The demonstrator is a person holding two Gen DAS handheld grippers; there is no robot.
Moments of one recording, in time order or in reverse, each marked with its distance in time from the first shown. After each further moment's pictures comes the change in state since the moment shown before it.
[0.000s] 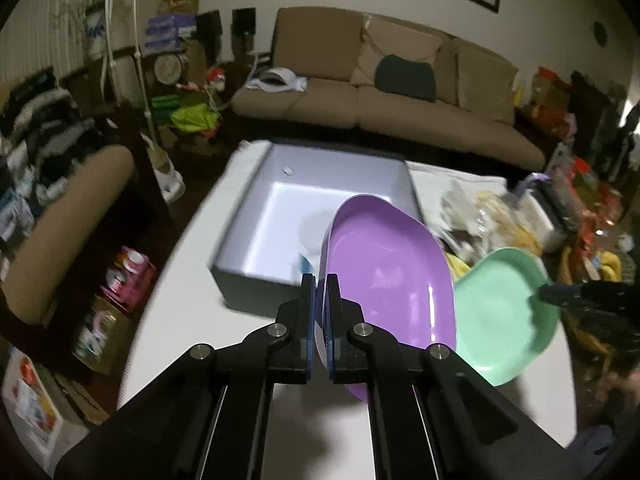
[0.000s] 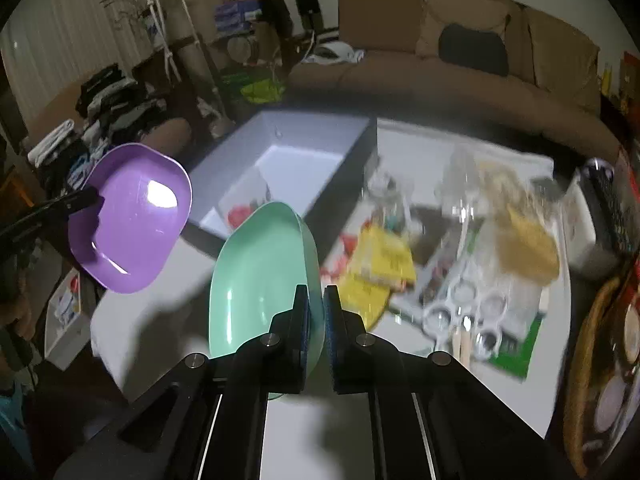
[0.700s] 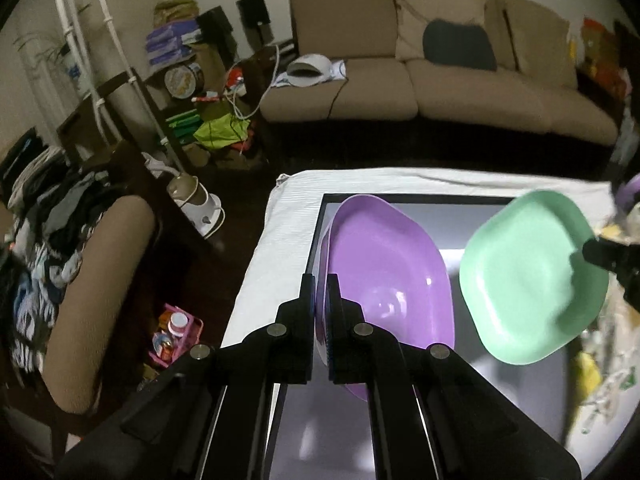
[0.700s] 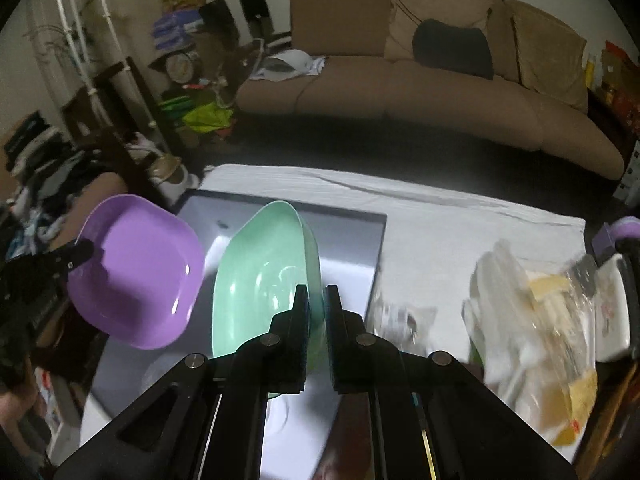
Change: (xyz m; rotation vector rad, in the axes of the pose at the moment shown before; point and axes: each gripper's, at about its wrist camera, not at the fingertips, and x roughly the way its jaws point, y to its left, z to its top) left arm 0.237 0.020 0.149 0.143 0.094 0.225; right arm 0.195 -0.014 0.188 0.127 0.016 -0.150
